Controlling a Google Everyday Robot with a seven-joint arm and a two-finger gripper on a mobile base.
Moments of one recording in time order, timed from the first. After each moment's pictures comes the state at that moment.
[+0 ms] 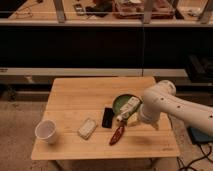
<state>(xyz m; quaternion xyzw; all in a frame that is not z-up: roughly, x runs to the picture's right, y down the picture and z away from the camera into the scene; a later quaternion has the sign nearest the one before) 0.190 0.181 0.721 -0.24 -0.23 -0.61 0.72</state>
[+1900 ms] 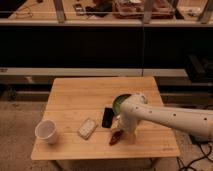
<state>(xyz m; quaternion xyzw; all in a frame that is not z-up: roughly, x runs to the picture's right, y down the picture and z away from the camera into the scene) 0.098 0.243 0.799 -0.26 -0.26 -0.53 0.76</state>
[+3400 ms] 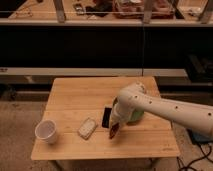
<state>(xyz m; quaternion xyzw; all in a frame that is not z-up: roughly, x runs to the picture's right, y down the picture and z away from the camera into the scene) 0.033 0.181 0.757 -0.18 -0.33 -0.58 0.72</state>
